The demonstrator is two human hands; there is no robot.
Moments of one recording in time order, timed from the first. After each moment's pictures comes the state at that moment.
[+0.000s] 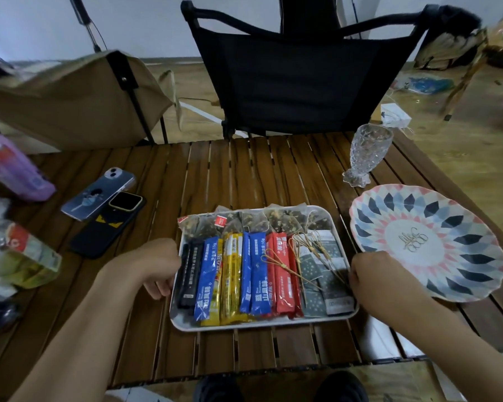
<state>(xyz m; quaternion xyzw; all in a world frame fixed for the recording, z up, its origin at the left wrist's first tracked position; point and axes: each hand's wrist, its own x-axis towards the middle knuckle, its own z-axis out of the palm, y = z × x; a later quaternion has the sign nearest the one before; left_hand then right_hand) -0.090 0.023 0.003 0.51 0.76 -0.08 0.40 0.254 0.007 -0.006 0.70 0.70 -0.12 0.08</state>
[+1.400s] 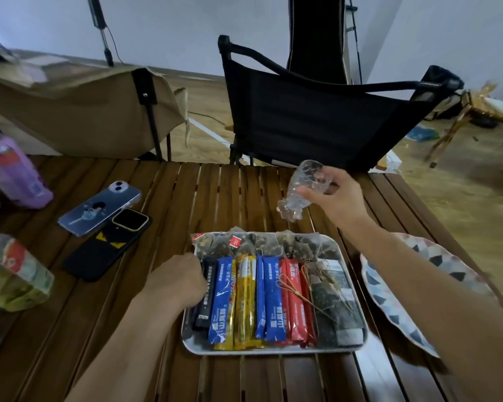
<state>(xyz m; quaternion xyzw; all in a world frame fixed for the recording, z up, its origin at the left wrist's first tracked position) -0.084 0.041 -0.005 0.57 0.78 0.01 0.25 0.187 0.189 0.023 0.61 0.64 -0.25 -0.39</state>
